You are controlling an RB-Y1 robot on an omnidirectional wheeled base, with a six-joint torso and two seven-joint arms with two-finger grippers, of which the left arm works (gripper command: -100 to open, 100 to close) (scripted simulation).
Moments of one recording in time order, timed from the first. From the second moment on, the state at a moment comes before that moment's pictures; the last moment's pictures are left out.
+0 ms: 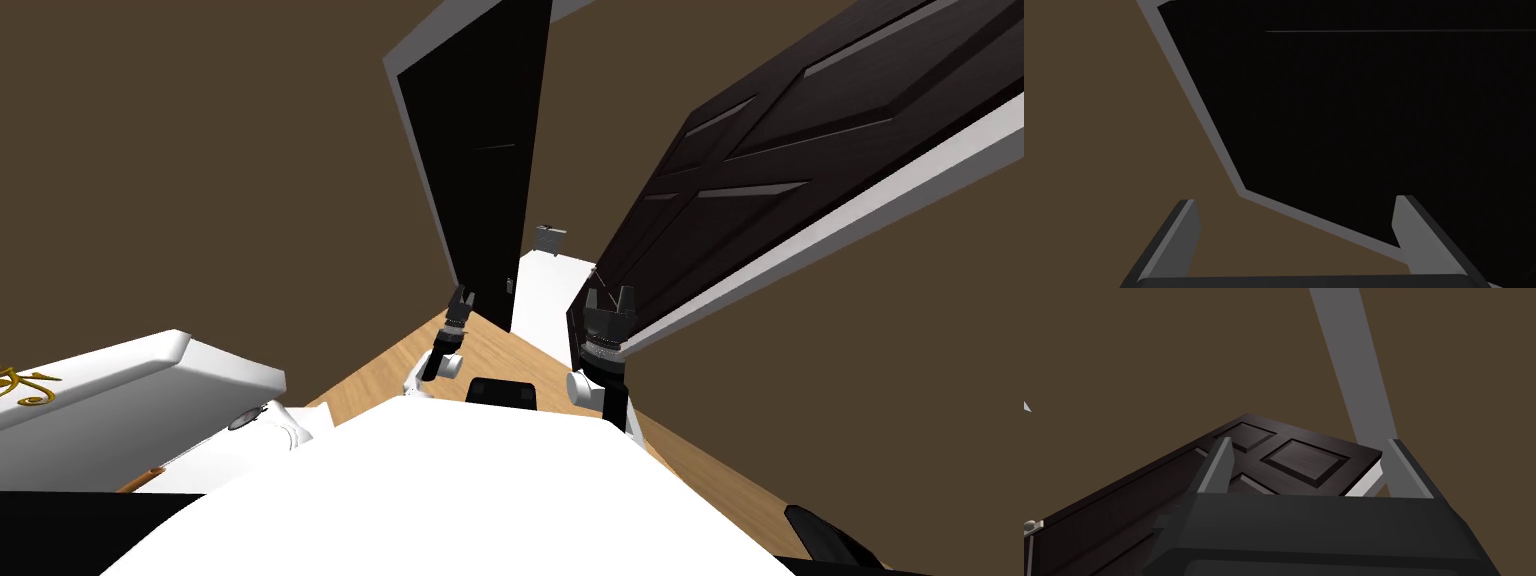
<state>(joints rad) 0.27 0.06 -0.14 -1.77 -0.09 -0.66 0.13</state>
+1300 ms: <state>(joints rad) 0.13 0.08 -0.19 -1.40 -0.10 -0.71 0.16</state>
